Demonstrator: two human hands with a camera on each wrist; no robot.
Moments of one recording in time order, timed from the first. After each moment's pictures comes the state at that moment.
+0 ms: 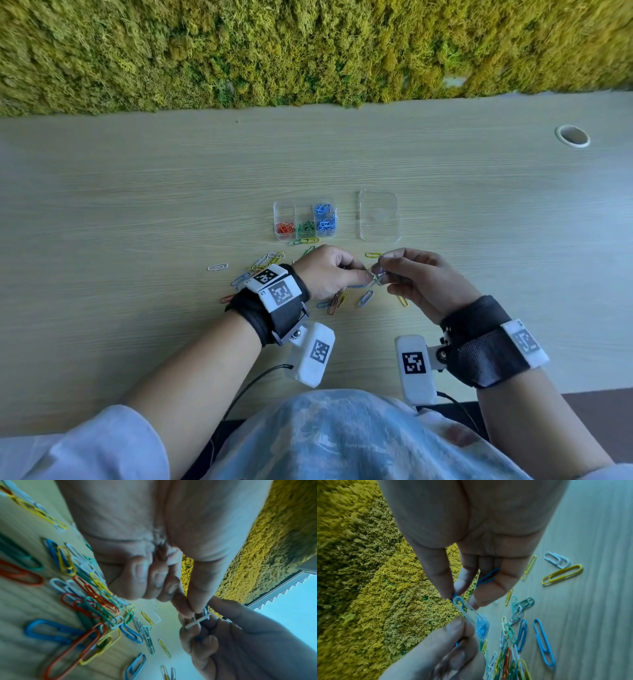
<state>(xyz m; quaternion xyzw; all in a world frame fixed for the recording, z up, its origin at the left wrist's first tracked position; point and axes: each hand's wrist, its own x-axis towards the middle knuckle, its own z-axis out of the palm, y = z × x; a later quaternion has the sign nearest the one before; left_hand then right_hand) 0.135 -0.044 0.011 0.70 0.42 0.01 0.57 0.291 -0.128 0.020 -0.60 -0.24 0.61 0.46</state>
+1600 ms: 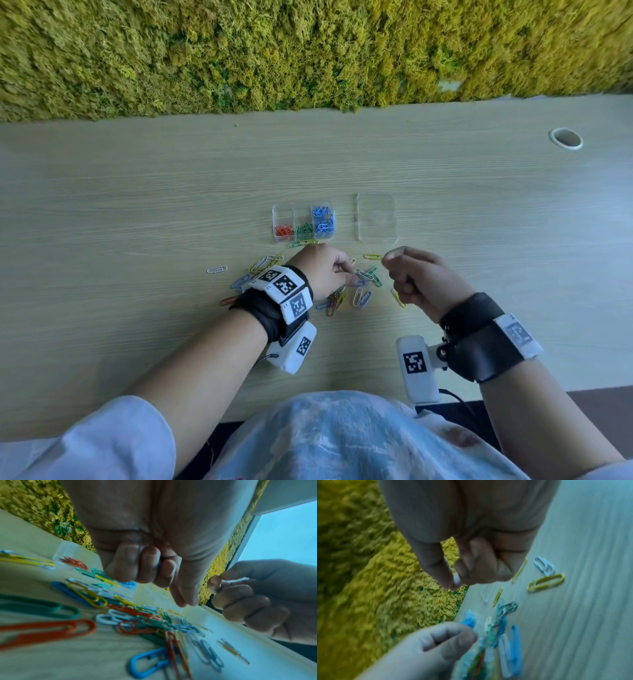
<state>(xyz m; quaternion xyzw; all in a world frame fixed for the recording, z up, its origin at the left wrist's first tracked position) 0.133 -0.039 0.005 0.81 0.43 0.01 0.40 0.298 -0.126 0.013 -0.64 -0.24 0.58 0.43</state>
